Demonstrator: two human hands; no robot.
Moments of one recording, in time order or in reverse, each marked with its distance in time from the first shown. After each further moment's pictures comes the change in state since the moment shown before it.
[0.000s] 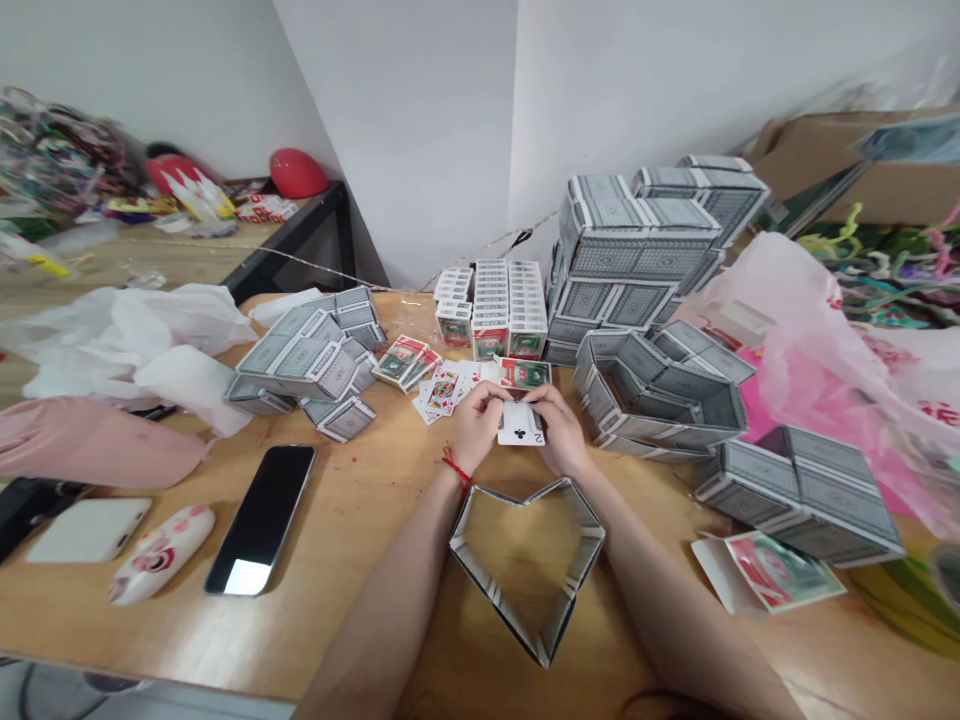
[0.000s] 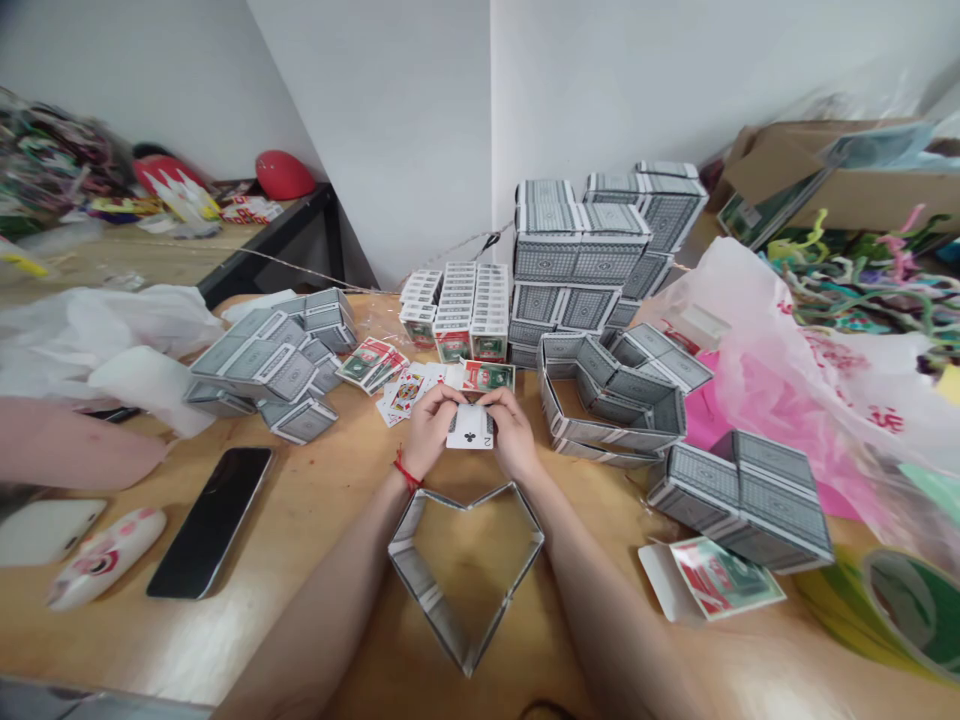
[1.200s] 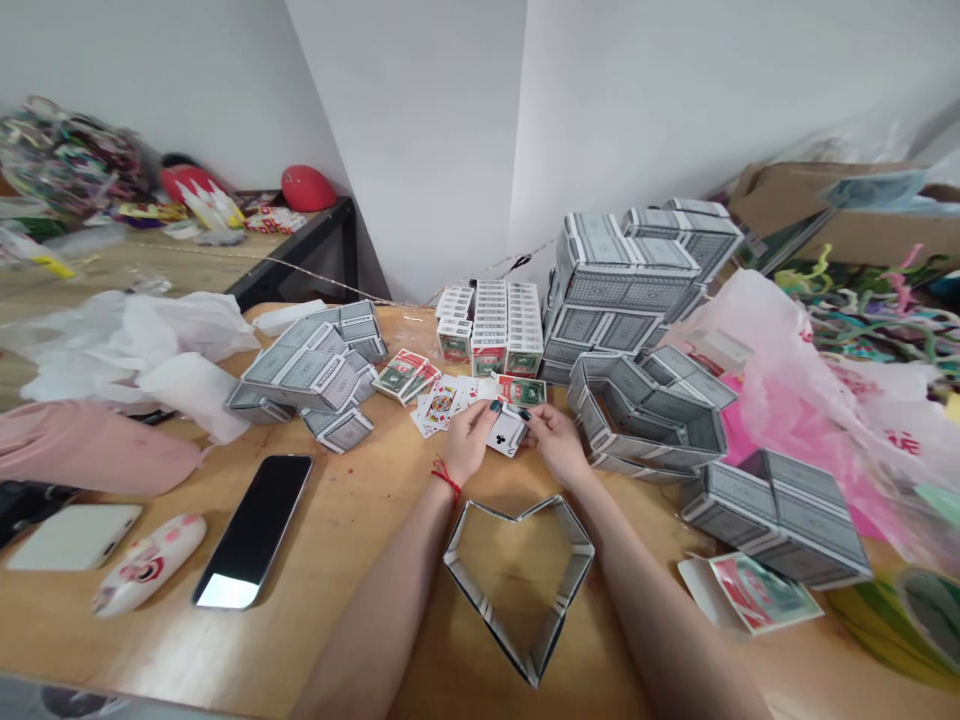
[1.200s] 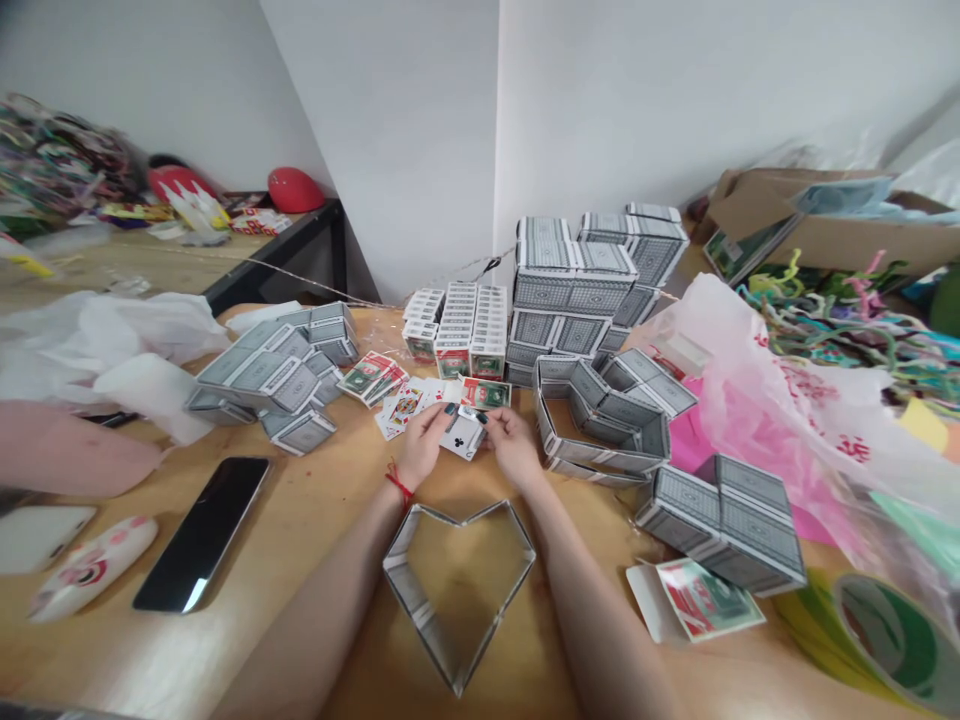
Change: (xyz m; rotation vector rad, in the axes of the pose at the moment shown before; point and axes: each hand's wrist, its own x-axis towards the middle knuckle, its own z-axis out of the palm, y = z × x) left_hand 0.003 -0.008 -0.008 0.074 -0.027 0.069; right_hand 0.013 0.009 -0.013 0.078 -0.096 0.055
